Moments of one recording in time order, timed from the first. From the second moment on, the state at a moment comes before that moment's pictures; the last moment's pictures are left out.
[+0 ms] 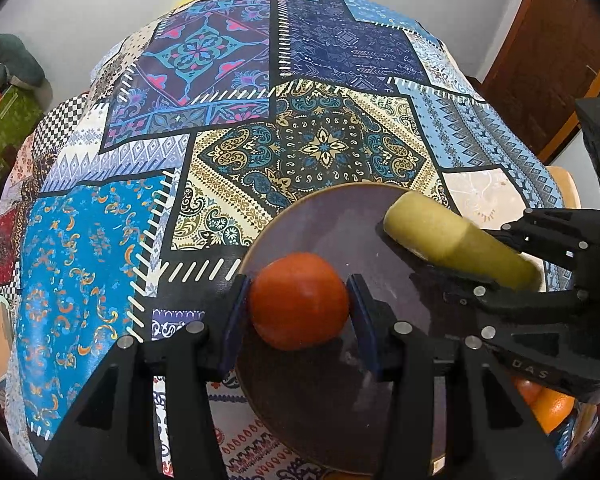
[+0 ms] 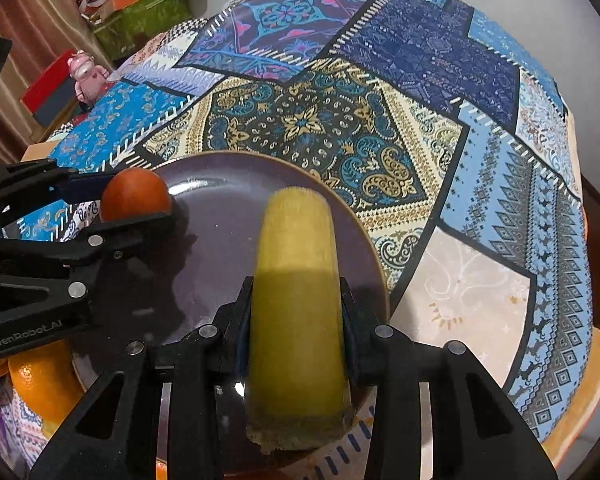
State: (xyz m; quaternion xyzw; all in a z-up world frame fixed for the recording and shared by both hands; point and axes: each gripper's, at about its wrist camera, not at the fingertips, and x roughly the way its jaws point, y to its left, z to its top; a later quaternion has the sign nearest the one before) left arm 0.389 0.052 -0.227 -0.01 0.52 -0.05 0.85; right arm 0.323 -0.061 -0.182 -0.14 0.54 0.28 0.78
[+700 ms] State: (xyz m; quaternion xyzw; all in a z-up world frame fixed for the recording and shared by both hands) left arm 0.314 0.057 -0.134 -0.02 0.40 -0.02 0.91; right arm 0.278 -0.085 -0.091 -0.10 0.44 0.27 0.85
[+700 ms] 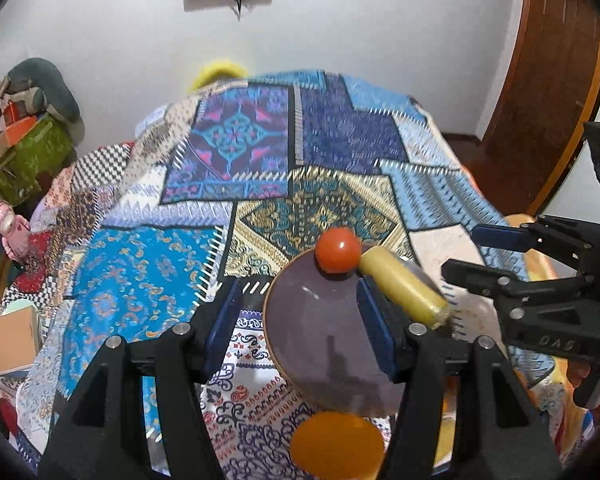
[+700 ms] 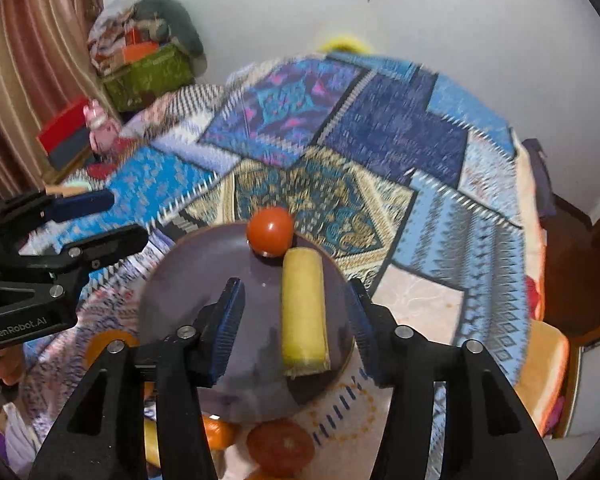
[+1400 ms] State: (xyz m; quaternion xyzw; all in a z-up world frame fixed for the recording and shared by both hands) left arm 0.220 0.054 -0.126 -0.02 0.38 -0.02 0.93; right arm 0.185 -0.155 -0.084 -0.03 0.40 0.23 0.89
